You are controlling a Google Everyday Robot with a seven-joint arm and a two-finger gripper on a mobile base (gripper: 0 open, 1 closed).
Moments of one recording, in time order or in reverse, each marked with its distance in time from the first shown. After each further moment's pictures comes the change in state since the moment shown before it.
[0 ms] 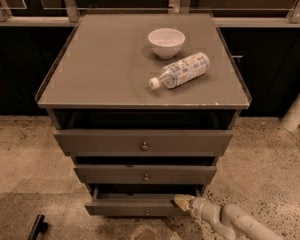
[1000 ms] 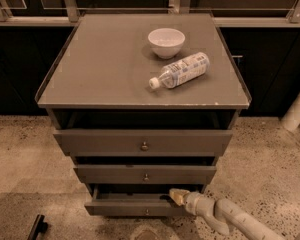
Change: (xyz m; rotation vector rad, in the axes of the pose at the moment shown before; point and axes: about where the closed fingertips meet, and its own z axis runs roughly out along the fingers) arm -0.021 0.007 0.023 0.005 -0.024 -0.048
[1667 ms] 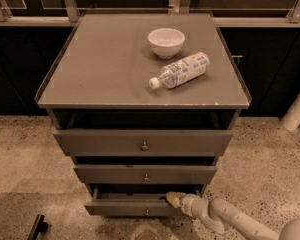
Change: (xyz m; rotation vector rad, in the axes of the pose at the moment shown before) arm 0.023 -0.001 0.022 0.009 0.069 0.003
